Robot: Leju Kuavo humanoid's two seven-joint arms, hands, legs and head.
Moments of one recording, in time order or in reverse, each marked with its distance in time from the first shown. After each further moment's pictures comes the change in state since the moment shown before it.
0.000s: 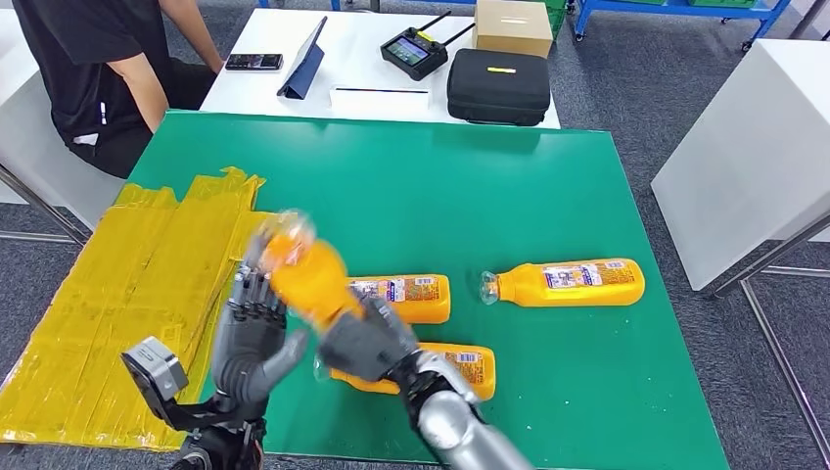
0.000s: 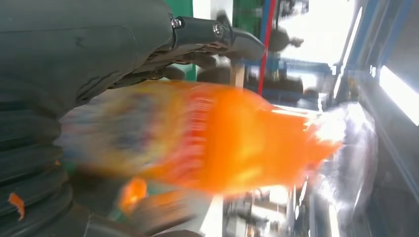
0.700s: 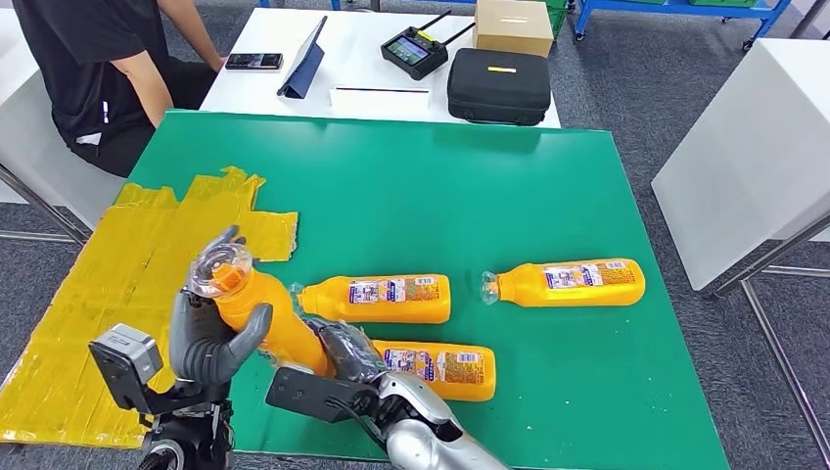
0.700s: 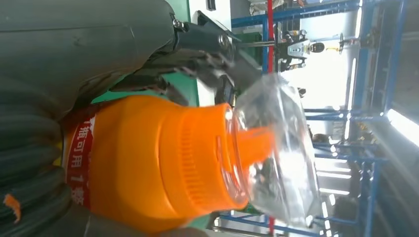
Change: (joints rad) left arm 0.017 -0.027 0.157 -0.033 -0.184 -0.008 0.096; right arm -0.055 -0.006 0.203 0.061 0.094 -0.067 0.050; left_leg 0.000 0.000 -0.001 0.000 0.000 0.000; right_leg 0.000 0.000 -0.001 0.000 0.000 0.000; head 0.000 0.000
